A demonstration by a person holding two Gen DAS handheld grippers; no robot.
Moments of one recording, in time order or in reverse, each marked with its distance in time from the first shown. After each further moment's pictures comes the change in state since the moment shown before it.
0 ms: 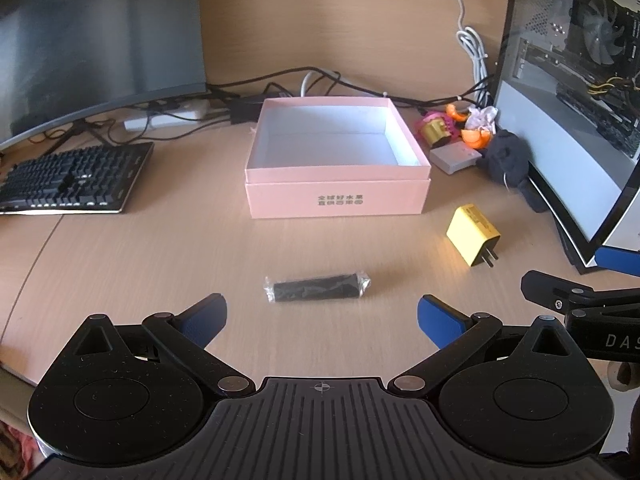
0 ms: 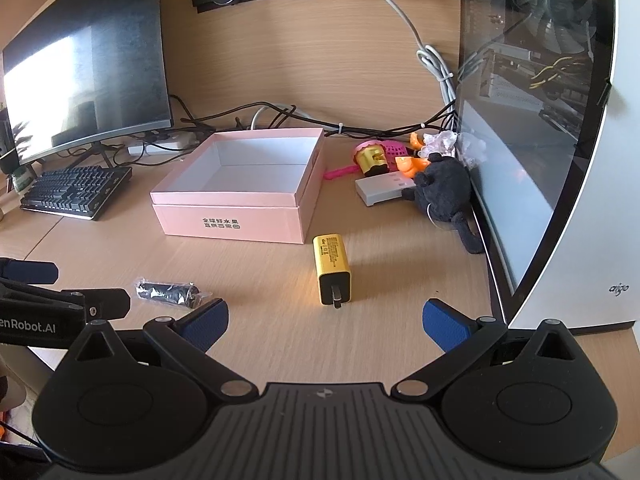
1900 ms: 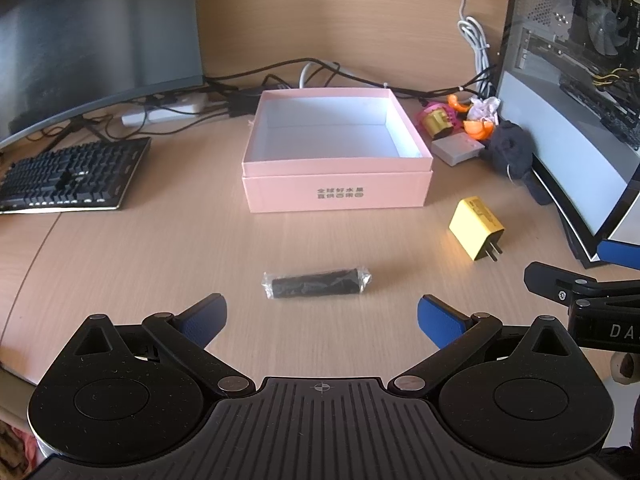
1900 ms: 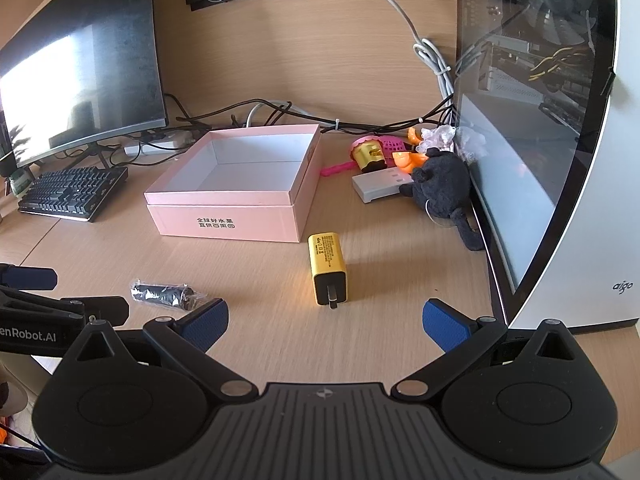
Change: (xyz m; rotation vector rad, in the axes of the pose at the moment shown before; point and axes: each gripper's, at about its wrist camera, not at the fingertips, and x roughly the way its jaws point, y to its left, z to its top) left arm 0.008 -0.002 0.000 0.012 0.021 0.002; right arm 0.007 -0.002 0.002 0.014 0.010 -0.004
